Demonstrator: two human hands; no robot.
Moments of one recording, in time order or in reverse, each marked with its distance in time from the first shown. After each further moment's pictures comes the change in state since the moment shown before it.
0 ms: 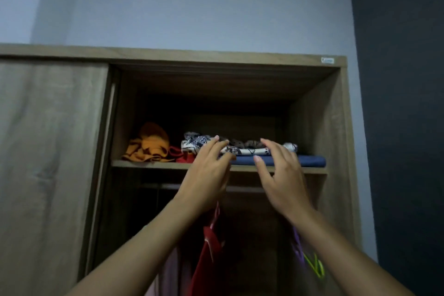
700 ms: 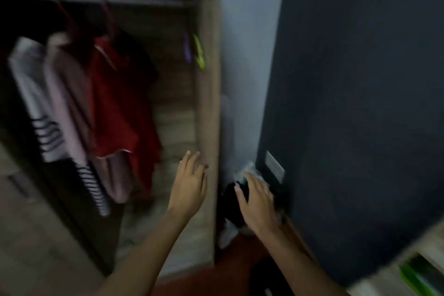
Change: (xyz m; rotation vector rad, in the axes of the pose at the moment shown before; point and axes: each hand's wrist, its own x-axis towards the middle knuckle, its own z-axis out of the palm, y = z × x) left_hand -0.355 0.358 0.050 -0.551 -0.542 -0.282; right_hand -0.508 0.093 -0.201 -0.361 -0.649 0.725
